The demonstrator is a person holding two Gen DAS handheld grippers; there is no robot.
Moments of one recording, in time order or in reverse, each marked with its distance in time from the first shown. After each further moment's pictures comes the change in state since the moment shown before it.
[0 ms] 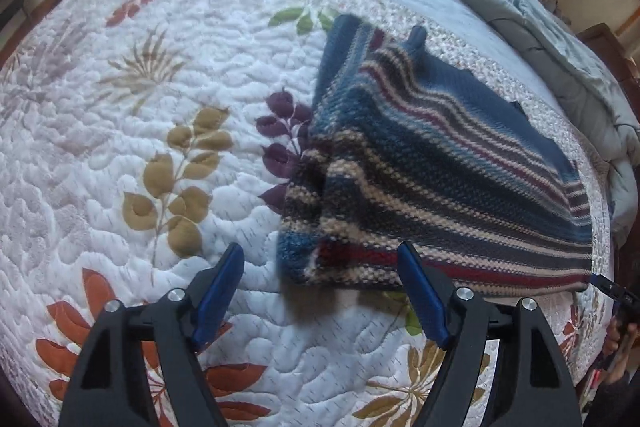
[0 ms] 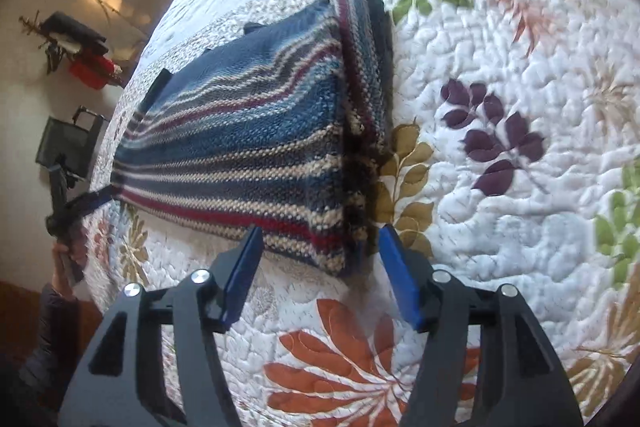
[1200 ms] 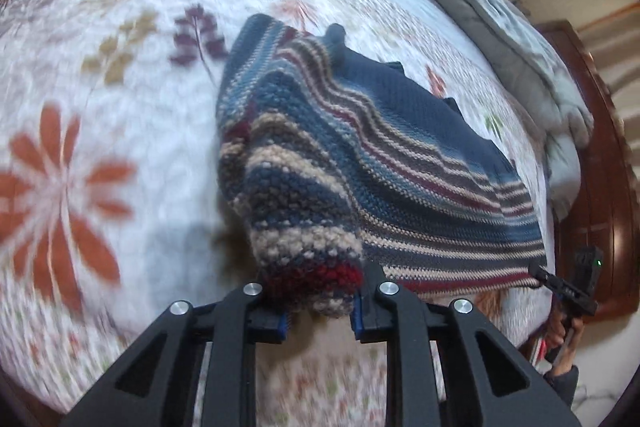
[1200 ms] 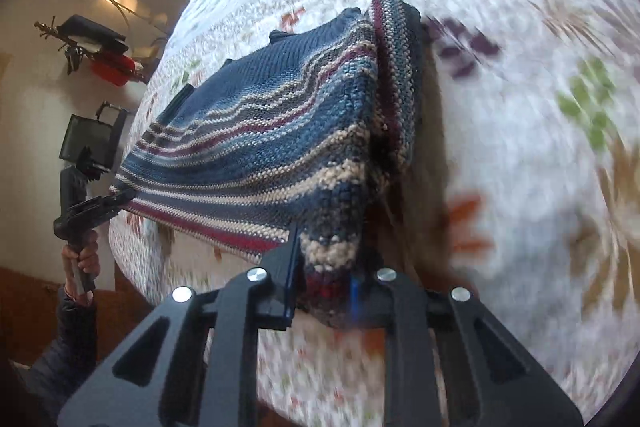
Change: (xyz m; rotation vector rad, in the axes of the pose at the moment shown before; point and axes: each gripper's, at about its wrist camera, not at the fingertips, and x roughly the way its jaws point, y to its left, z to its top) left arm -0.063 -0.060 -0.103 0.001 0.103 -0.219; right arm -0.064 0.002 -0.088 0.005 0.027 0.071
